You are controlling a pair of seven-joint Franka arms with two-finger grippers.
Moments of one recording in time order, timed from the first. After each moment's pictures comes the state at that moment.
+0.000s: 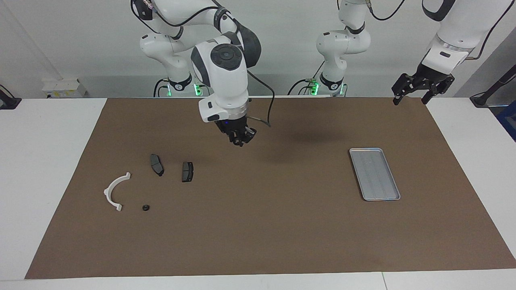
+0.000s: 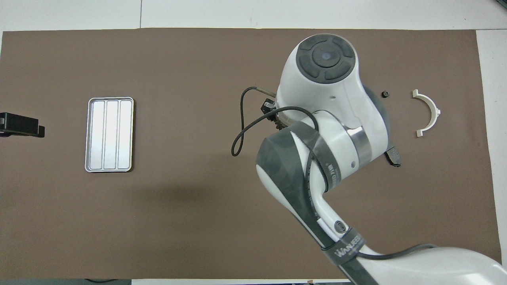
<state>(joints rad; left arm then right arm) 0.00 -0.08 -0.01 -1.63 -0.01 1.57 0.03 0.50 0.34 0.07 -1.45 0.03 1.78 1.19</state>
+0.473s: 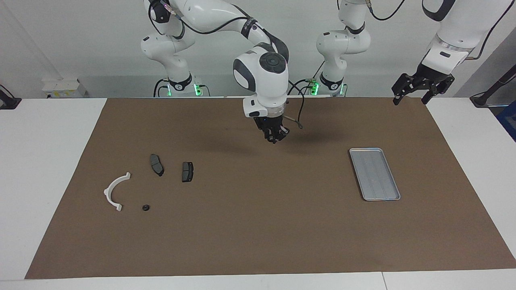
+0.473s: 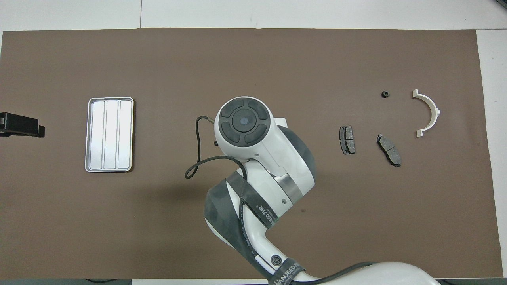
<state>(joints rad) 0.00 -0.08 -0.01 -1.63 -0.01 1.57 0.03 0.62 0.41 0.07 -1.55 0.03 1.95 1.36</state>
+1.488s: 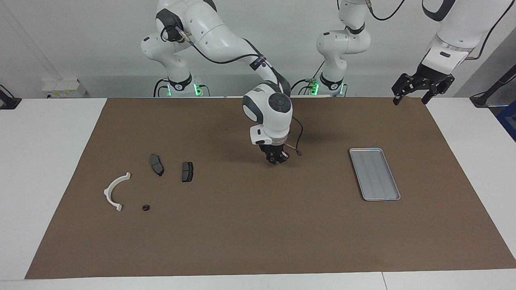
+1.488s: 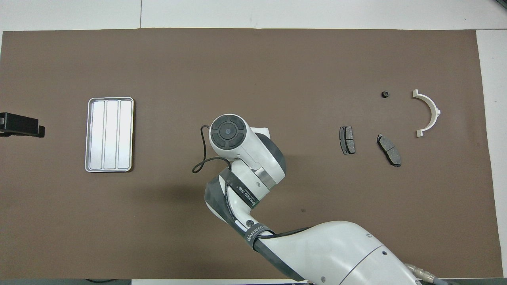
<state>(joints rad) 0.00 -0.08 -0.01 -1.63 -0.01 1.57 0.03 0.64 0.59 0.06 -1.60 -0.03 2.18 1.41</state>
